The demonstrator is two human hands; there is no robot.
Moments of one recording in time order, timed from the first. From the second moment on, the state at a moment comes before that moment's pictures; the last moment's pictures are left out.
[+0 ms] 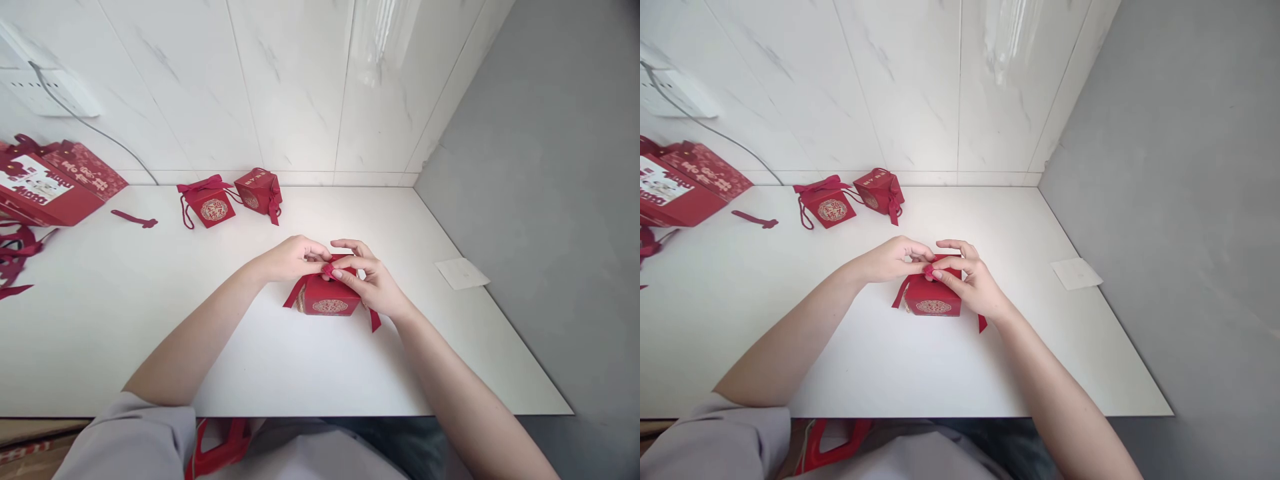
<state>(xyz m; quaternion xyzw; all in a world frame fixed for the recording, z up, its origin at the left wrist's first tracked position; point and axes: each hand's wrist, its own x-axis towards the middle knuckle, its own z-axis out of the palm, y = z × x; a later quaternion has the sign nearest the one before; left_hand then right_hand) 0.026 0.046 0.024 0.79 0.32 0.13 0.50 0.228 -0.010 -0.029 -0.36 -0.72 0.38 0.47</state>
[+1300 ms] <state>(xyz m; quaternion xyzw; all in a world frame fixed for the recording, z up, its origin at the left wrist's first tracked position) 0.024 0.045 0.033 0.82 0.31 0.11 0.47 0.223 -0.011 -0.030 -0.45 -0.65 0.37 0.48</state>
